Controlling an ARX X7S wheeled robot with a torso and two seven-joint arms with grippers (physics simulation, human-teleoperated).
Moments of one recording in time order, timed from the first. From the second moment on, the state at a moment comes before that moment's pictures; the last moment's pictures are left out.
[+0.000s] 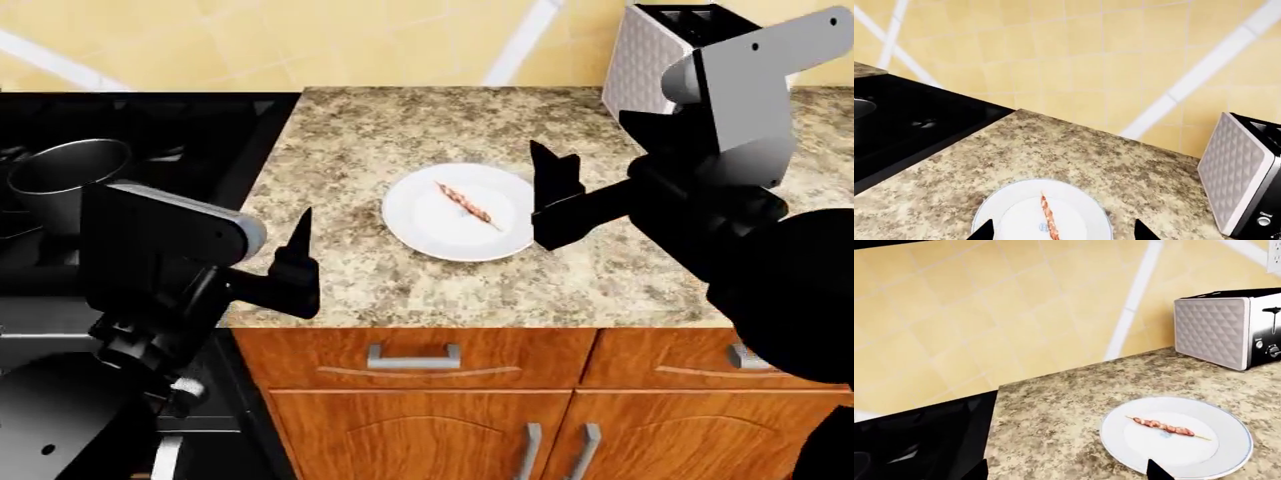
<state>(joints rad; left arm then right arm) -0.57 -0.38 -0.04 0.82 -0.57 -1.25 -0.11 1.05 0.46 0.02 -0.52 1.17 1.50 0.44</state>
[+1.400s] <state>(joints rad) -0.45 -0.37 -0.02 0.67 -0.55 -0.98 -0.04 1.50 0.51 -0.67 0.09 1.27 1.49 0.26</state>
